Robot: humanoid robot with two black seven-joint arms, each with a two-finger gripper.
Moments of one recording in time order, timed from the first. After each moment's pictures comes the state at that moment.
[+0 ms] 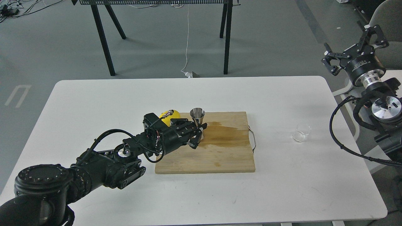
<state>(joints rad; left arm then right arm) -0.77 -0.04 0.01 -0.40 1.66 0.49 -0.49 0.80 -0.41 0.91 0.50 0.10 0.49 0.17</state>
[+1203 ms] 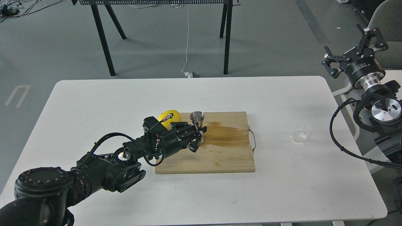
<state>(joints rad) -0.76 -0.04 0.01 -0.41 1.66 0.49 -0.49 0.79 -0.41 0.91 0.49 0.10 0.49 0.17</state>
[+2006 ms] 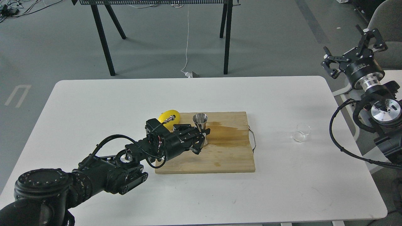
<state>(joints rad) -0.74 -0.04 0.00 -0.44 1.66 0.49 -0.49 0.78 -0.41 0.91 0.49 0.10 0.49 0.17</state>
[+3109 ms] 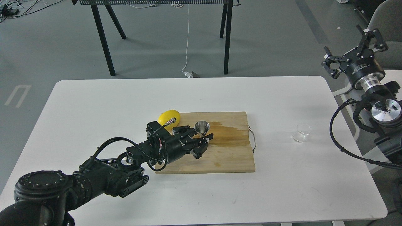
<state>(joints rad) -0.73 -0.04 0.00 -0.47 1.66 0.49 -0.49 0.78 -0.41 0.91 0.49 0.10 0.49 0.17</state>
